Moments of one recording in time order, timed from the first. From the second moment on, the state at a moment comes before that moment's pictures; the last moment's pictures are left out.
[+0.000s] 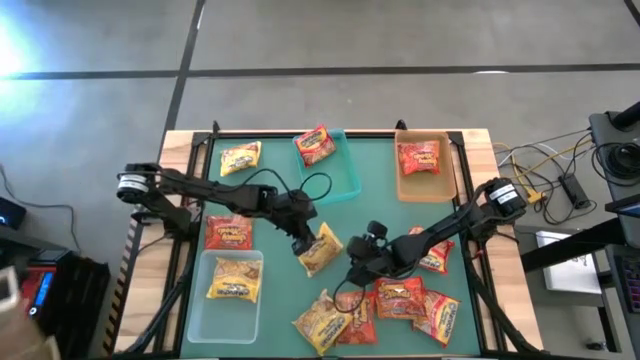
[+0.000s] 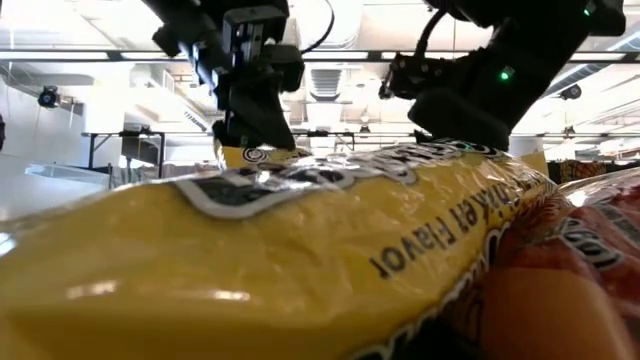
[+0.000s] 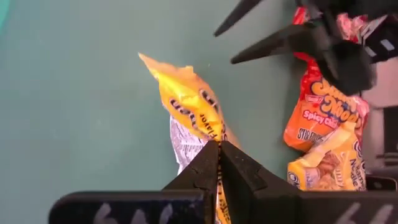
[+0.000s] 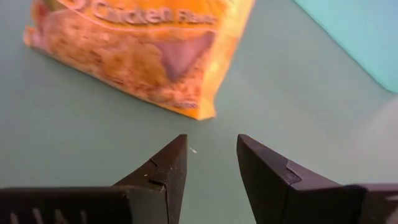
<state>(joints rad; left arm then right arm) -0.01 1.60 1.00 -0.27 0.21 -0.53 0.40 1.80 1.02 -0.34 0.55 0.67</state>
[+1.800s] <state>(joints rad) 0.03 1.74 1.00 -0.26 0.22 -0.52 0.37 2.08 1.00 0.25 0.63 0.64</state>
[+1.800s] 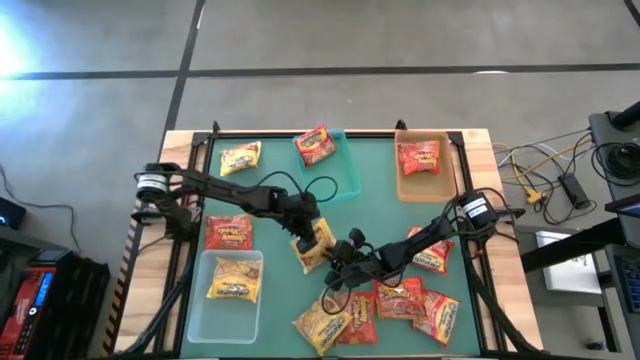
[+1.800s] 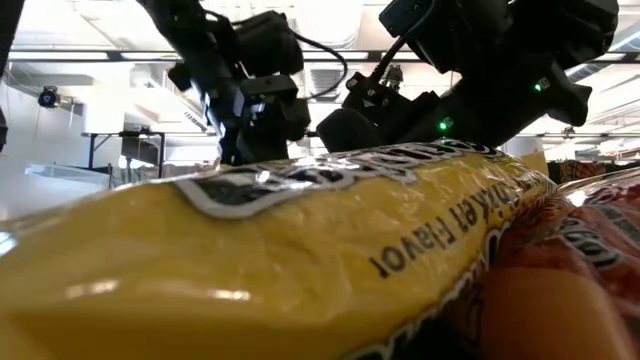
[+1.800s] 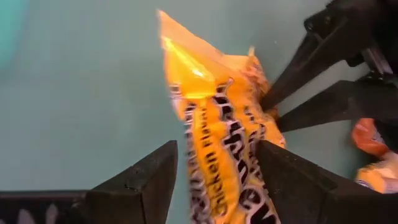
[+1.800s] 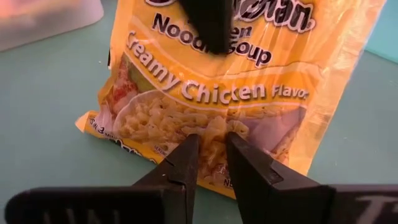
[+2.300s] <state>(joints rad) 0.03 1.79 1.00 -0.21 0.36 -0.54 0.40 1.98 1.00 0.14 0.59 0.56</state>
